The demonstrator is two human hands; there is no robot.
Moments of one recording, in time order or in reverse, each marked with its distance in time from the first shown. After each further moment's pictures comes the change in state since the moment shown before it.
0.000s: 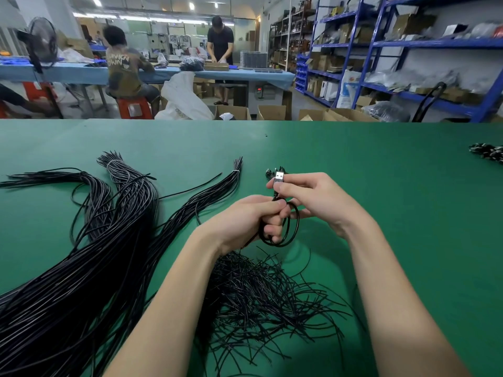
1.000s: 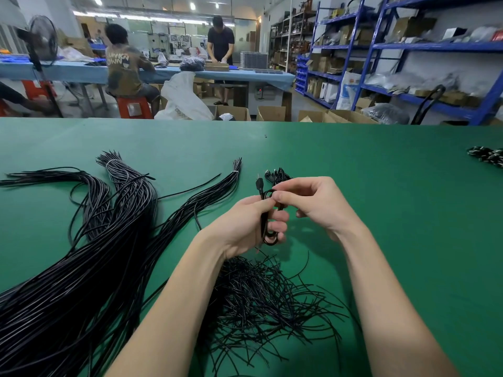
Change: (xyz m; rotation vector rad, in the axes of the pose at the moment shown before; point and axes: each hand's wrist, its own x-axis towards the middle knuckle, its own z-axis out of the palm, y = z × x) left_hand 0.005 -0.003 0.009 -0.337 0.151 -0.060; right_hand 0.003 0.015 -0.001 -0.009 0.145 -0.091
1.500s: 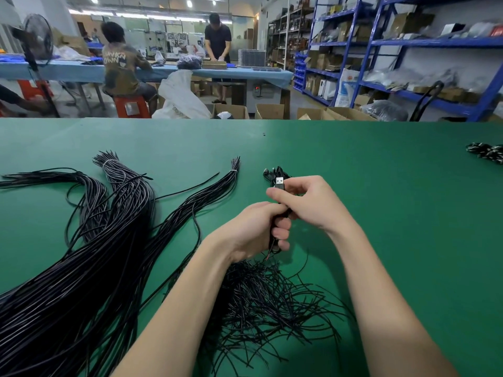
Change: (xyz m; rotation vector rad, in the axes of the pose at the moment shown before) left_hand 0.007 -0.009 0.012 0.145 0.002 -0.074; right_hand 0.004 -0.004 0.008 -0.289 0.025 0.010
